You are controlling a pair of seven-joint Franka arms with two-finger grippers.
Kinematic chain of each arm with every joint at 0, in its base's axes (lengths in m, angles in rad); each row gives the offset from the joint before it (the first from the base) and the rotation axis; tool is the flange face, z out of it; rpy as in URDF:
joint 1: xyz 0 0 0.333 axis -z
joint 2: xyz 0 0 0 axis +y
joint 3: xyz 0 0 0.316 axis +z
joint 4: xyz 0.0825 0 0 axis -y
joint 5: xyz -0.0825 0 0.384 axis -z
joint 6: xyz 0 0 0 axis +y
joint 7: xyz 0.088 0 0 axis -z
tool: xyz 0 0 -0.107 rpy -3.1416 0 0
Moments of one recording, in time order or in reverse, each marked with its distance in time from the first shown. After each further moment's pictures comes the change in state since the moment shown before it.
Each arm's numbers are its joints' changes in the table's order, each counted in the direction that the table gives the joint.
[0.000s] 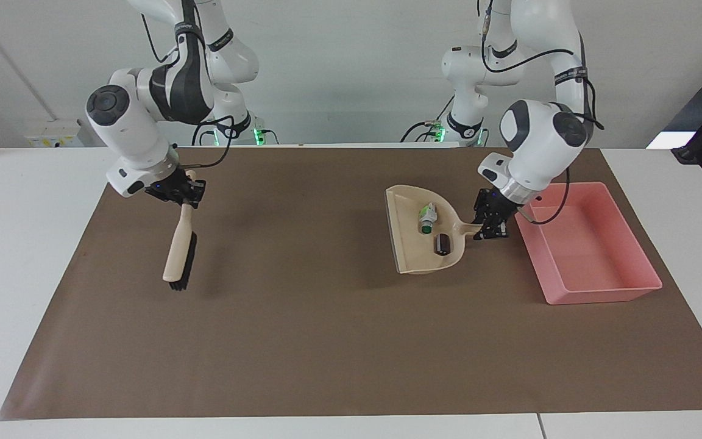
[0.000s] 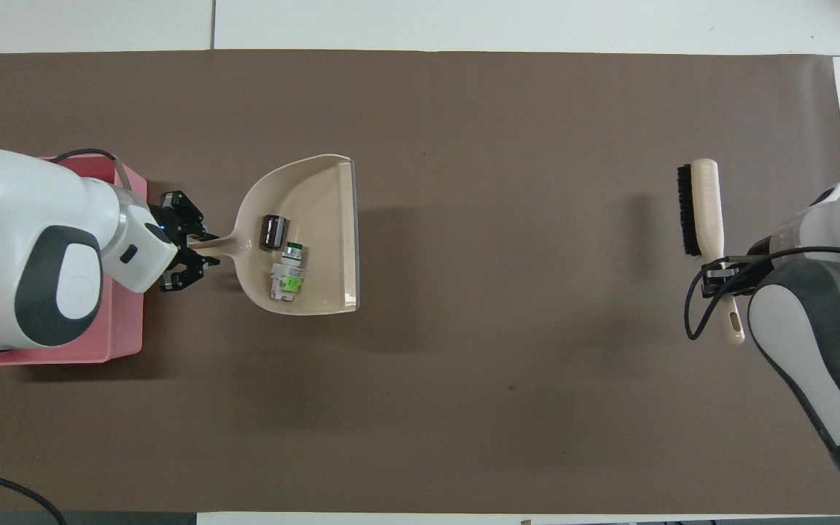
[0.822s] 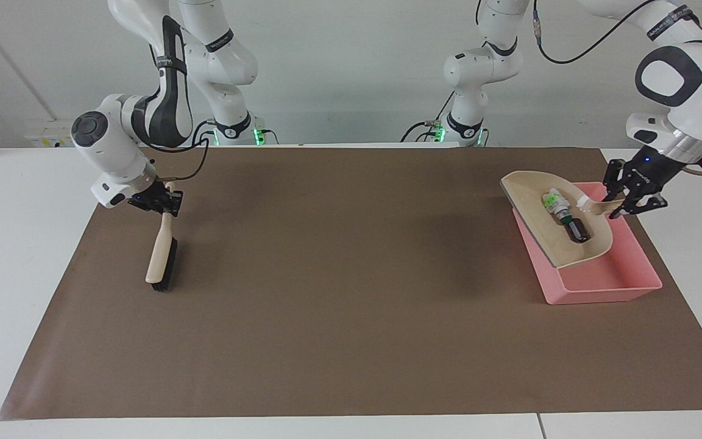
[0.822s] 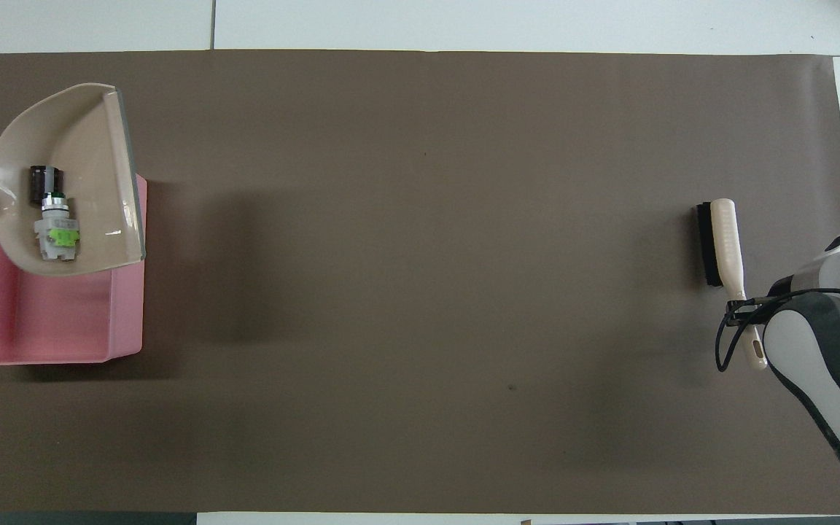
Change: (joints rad) left arm -0.398 0.005 0.013 0.300 -0.165 0.218 0.194; right arm 0.145 0.003 0.003 -0.188 0.038 -0.169 -0.165
